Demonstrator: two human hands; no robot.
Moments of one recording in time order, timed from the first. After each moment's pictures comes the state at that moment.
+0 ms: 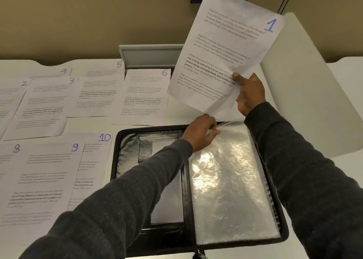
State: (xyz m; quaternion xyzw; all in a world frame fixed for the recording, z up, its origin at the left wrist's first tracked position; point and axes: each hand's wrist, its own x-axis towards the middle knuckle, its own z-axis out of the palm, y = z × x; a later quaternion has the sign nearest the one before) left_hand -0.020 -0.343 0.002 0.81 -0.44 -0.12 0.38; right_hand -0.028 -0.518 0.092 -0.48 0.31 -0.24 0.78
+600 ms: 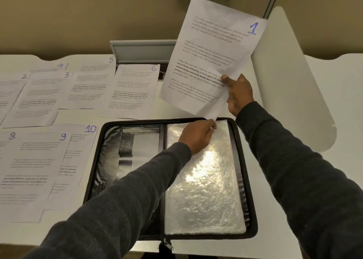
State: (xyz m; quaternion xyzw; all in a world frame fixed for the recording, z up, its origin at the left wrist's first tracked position) left_hand -0.081 -0.396 0.011 0.85 -0.40 -0.10 0.33; right_hand -0.059 -0.563 0.080 -0.50 0.30 -0.18 0.79
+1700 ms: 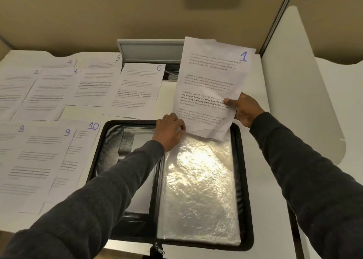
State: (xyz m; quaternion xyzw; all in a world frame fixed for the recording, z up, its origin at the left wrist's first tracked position) left_hand -0.032 -0.341 -0.005 0.94 -0.31 -0.05 0.16; right_hand -0.073 -0.609 0.037 -0.61 0.27 0.03 0.75
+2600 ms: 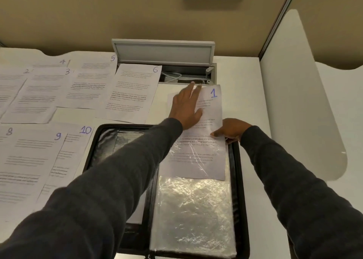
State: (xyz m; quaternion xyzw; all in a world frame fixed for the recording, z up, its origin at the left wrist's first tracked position) left_hand 0.024 -0.431 0.017 0.93 -0.31 -0.06 0.20; right_hand -0.080 -0.593 0.028 -0.77 0.25 0.31 0.49
